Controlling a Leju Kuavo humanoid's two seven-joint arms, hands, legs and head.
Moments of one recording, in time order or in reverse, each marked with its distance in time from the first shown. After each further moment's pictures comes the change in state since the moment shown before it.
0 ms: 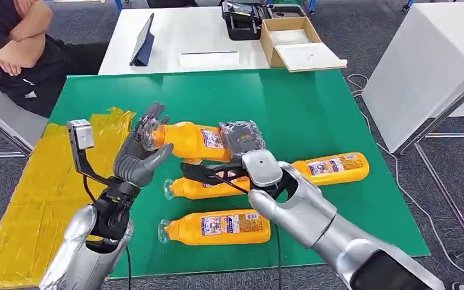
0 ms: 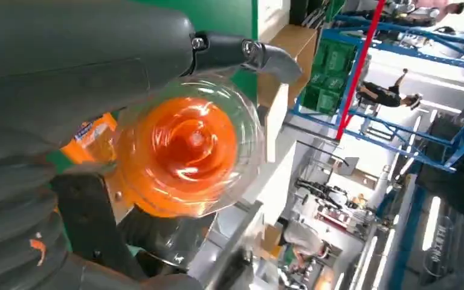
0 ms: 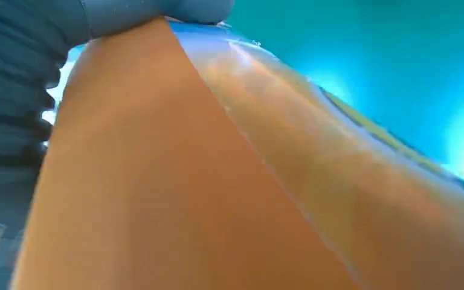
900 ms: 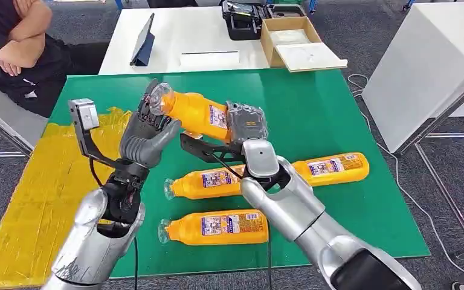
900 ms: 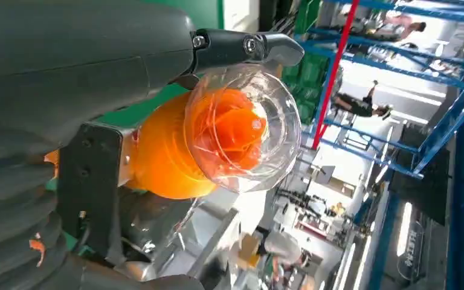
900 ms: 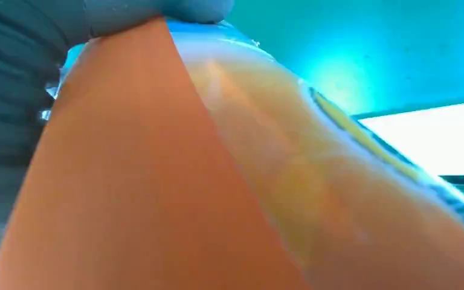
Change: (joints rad) left arm -0.111 -0.074 -0.046 0.037 -0.052 0.111 0.013; right arm 0.014 0.130 -0.188 0.127 0.120 -0.184 0.021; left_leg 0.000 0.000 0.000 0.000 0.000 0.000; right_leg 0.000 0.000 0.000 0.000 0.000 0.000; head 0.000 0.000
